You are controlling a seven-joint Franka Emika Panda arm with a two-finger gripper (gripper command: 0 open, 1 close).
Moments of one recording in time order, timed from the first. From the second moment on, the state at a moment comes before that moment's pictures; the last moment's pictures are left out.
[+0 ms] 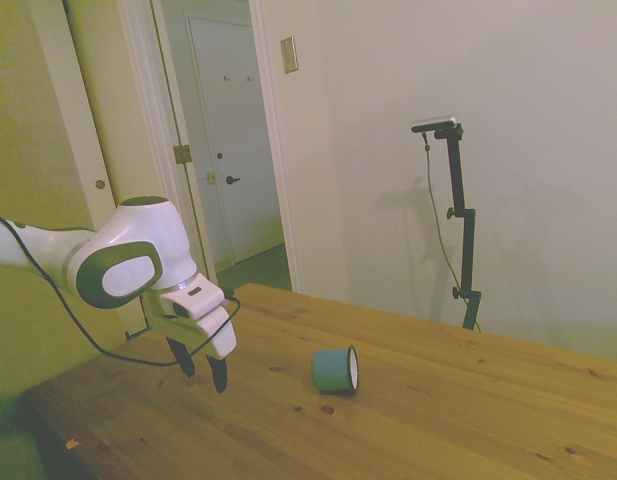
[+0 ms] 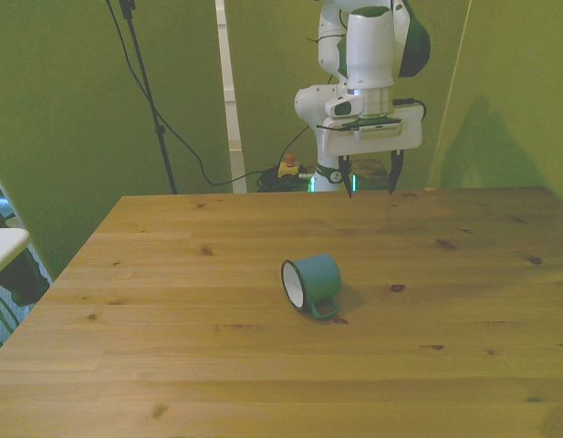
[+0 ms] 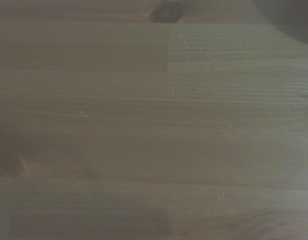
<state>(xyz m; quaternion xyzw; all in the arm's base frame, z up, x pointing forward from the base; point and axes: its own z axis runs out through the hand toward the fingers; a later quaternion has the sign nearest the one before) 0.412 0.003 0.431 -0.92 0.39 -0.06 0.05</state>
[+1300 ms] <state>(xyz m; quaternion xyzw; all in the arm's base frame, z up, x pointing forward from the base) 0.554 -0.134 0.480 -0.95 0.27 -0.13 -0.02</state>
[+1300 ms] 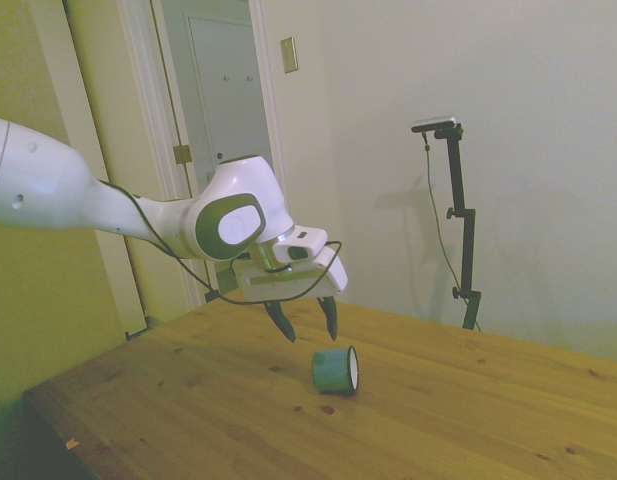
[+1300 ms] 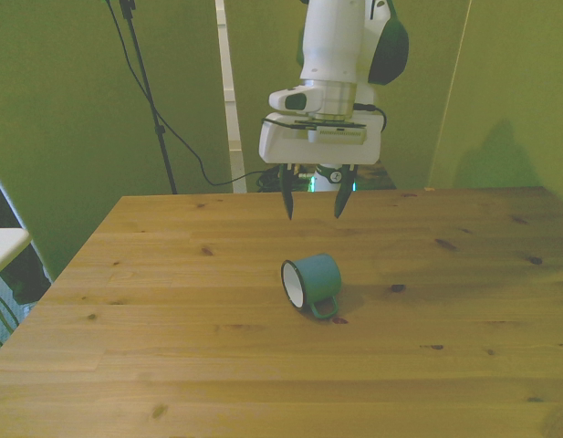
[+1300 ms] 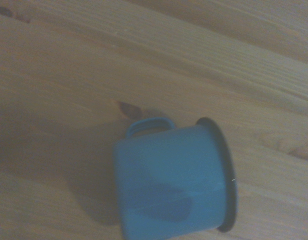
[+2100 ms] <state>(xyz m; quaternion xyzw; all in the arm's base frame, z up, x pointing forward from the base) 0.628 -0.220 0.458 -0.97 0.24 -0.05 0.08</state>
